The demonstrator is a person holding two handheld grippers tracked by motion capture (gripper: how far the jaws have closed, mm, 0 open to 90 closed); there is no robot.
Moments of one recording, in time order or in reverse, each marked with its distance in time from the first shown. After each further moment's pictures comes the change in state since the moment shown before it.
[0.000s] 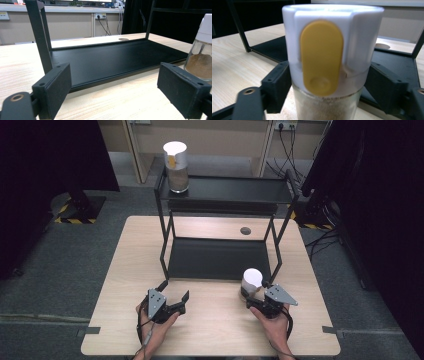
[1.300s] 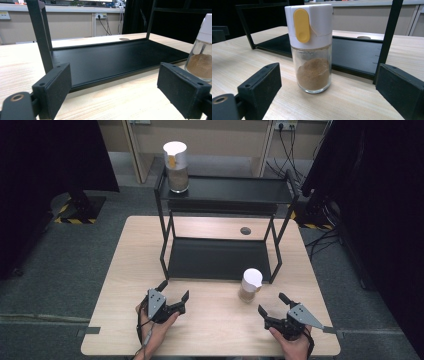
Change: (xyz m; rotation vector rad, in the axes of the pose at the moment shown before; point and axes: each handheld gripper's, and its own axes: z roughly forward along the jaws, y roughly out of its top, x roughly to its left) left arm 0.000 0.001 0.000 0.005 0.005 -0.001; right arm -0.003 -0.023 -0.075 -0.025 -0.037 0.056
